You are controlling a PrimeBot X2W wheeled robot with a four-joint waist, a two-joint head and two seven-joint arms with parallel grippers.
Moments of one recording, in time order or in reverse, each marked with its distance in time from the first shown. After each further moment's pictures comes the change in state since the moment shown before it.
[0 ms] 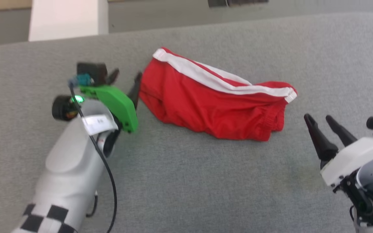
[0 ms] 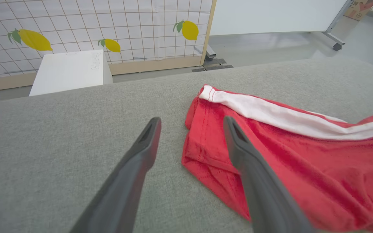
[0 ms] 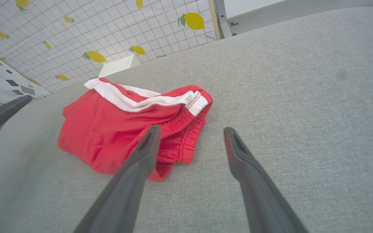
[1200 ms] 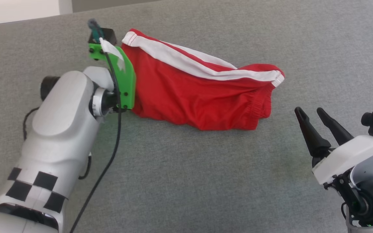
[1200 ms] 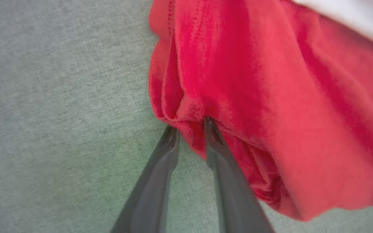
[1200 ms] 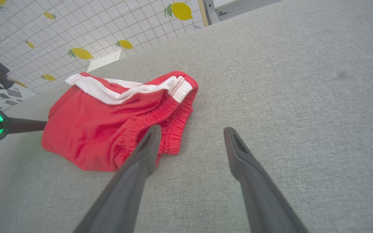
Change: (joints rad) left arm -0.193 0.046 -0.100 -0.044 -0.047 0.206 0.907; right arm 0.010 0.049 0.027 -0.092 -0.006 0.000 0.009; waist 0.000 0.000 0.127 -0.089
